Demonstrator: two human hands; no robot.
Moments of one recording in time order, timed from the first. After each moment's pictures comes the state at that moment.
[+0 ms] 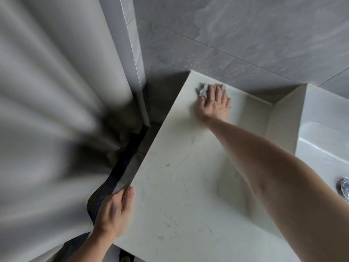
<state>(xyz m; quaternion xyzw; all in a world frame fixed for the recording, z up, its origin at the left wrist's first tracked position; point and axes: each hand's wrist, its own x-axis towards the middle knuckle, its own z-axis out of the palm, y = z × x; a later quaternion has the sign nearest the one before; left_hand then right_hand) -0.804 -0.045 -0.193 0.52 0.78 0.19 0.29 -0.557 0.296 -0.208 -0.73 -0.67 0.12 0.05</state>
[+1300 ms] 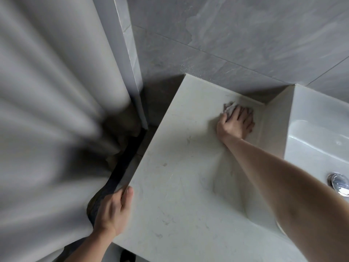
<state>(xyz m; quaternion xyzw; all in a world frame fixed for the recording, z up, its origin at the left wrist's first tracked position) -0.806 -0.048 -0.209 0.51 0.79 0.16 0.29 -0.485 0.242 -0.208 -0.83 -0.54 0.11 0.09</state>
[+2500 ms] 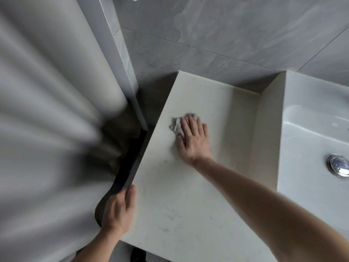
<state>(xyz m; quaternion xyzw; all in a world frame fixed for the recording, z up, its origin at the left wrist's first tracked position) -0.806 -0.049 -0.211 0.53 0.79 0.15 0.27 -0.568 0.142 -0.206 -0.62 -0.76 0.15 0.08</state>
